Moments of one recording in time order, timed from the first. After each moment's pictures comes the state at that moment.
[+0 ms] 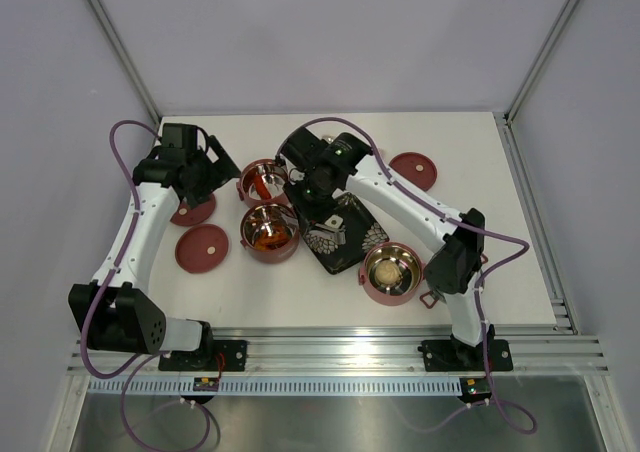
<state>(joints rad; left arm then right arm) -0.07 1.36 1.31 -0.84 0.00 -0.69 0.90 2.03 2.19 -1.32 -0.17 0.30</state>
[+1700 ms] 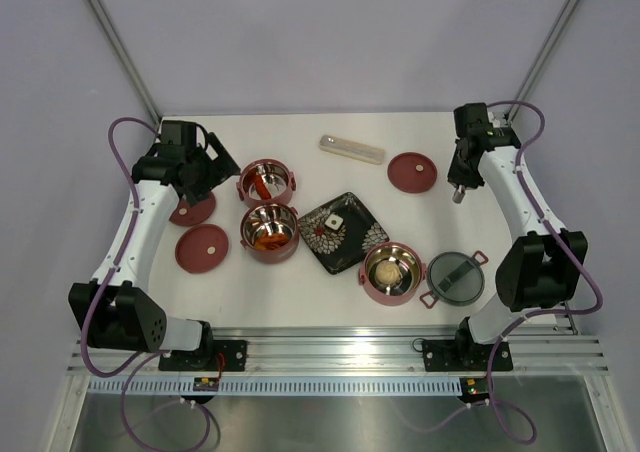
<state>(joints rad) -0.07 1.37 1.34 -0.85 0.00 -0.69 0.12 1.63 1.56 -1.01 0.30 0.40</state>
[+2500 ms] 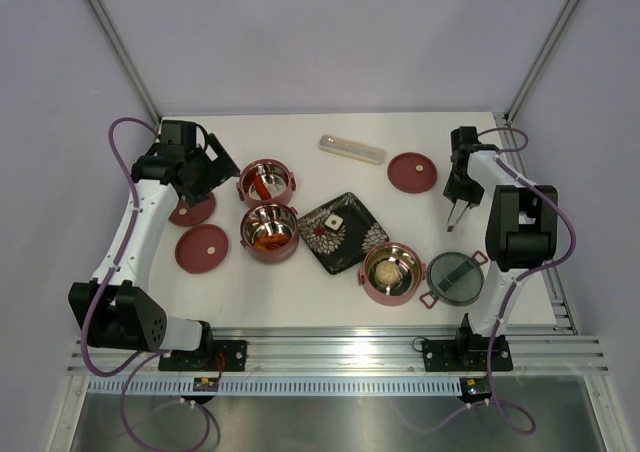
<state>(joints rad) -0.07 1.37 1.35 -0.87 0.00 -0.68 0.00 1.93 1.40 -0.70 0.37 0.40</state>
